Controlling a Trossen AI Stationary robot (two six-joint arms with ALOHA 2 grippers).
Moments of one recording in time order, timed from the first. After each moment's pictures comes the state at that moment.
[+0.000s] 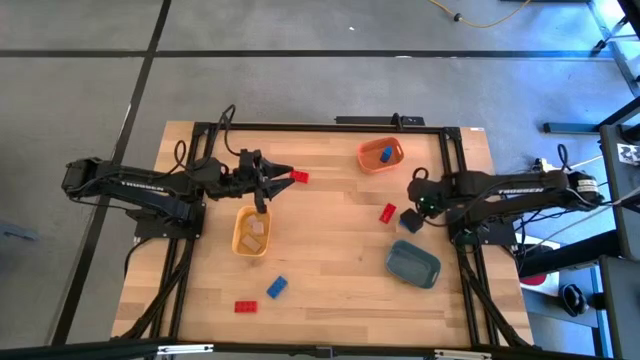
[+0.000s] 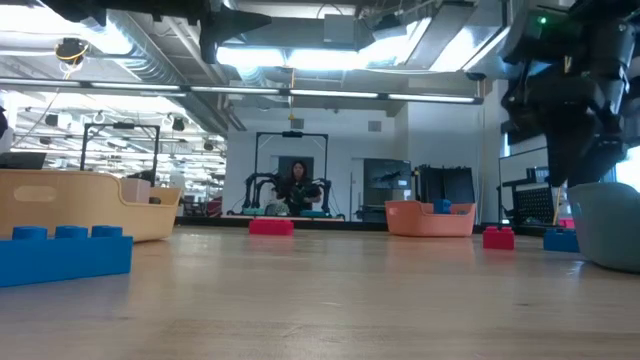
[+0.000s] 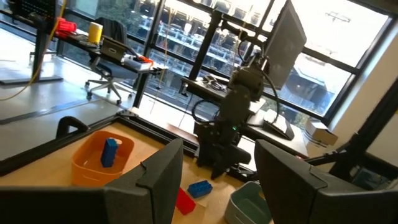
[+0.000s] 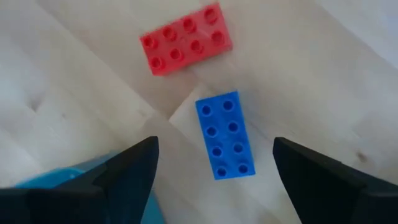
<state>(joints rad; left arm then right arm) 0.03 0.96 0.55 0.55 -0.20 -0.38 -0.08 0.95 0.57 -0.87 -0.03 0.83</state>
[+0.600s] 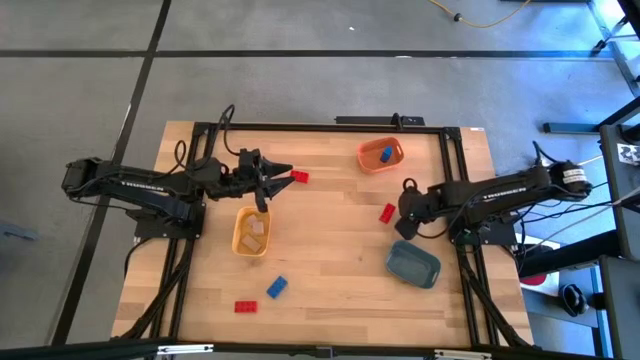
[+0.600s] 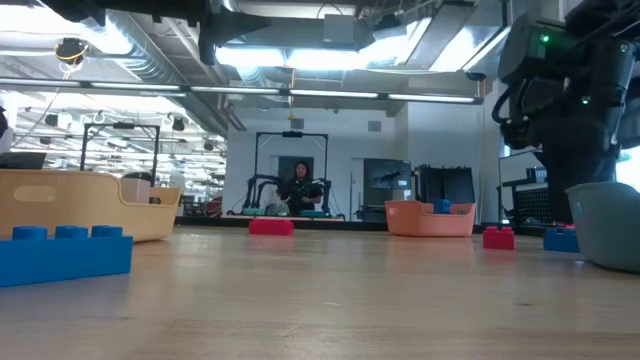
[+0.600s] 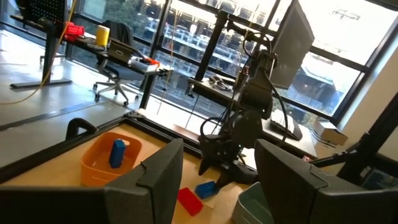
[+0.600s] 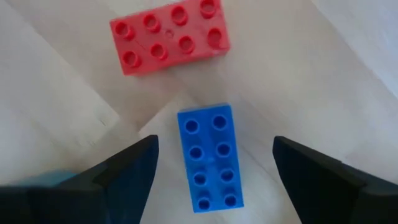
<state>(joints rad) 0.03 0.96 0.55 0.55 -0.23 -0.36 0.05 1.12 0.53 -0.76 0.13 0.82</state>
